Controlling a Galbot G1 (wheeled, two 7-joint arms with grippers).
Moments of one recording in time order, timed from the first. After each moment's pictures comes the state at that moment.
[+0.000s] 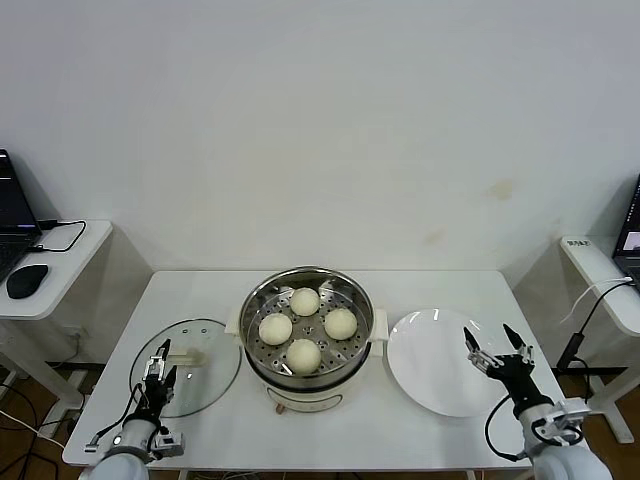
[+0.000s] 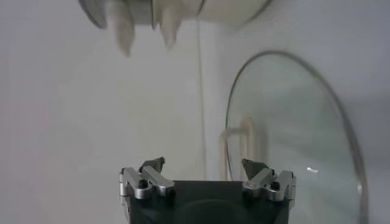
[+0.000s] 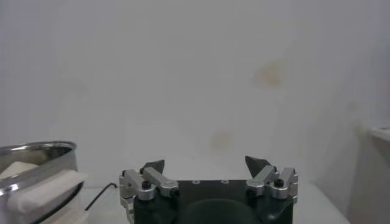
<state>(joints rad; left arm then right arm) 1.37 -1.24 -0.65 -1.62 1.31 -0.01 -0.04 -1.50 1.12 0.71 1.85 0.58 0.04 -0.15</state>
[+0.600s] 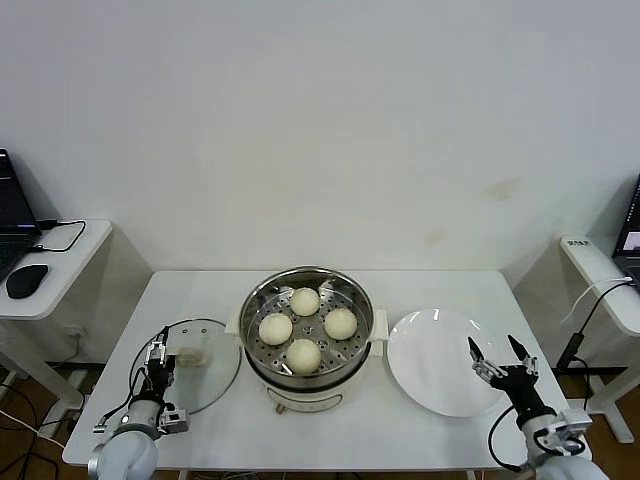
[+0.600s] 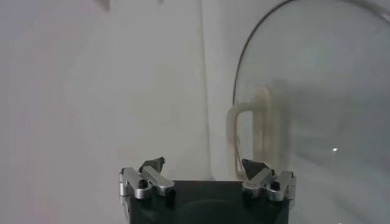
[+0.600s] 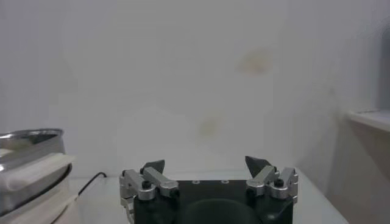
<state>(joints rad) 1.25 -1.25 -0.62 -1.50 1.31 0.03 -0.04 -1.53 1.14 0.73 1.84 0.57 0.05 -0.15</state>
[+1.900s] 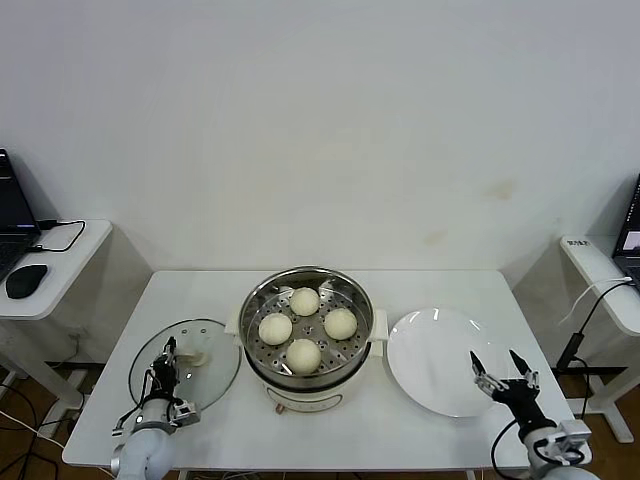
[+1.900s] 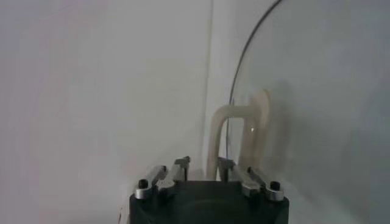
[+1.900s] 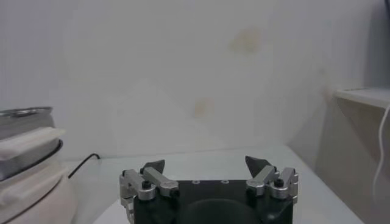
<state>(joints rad) 1.16 -1.30 -0.59 -1.32 1.22 0.06 -0.19 -1.56 1.15 0.74 1.81 0.56 0.05 -0.16</state>
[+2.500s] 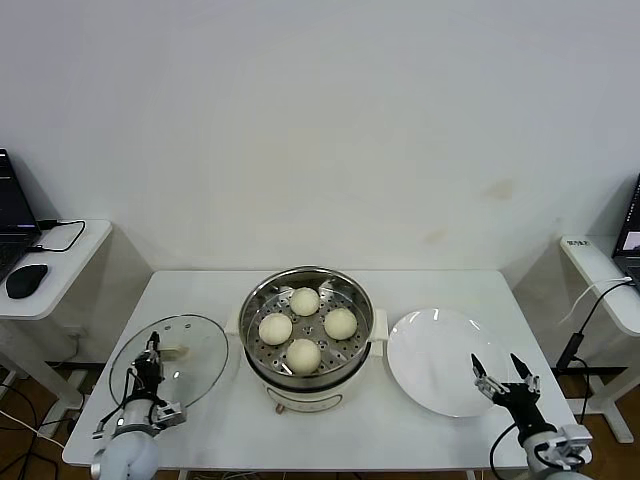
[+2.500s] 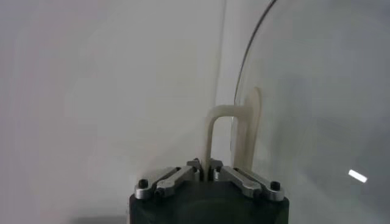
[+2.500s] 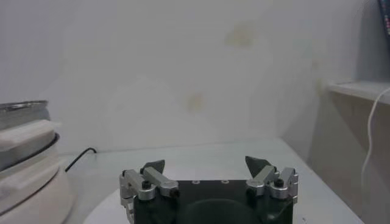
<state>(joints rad) 1.24 -1.26 -0.64 -1.48 1.19 0.09 -0.16 -1.57 1.19 0.75 1.82 0.56 0.04 -0.16</state>
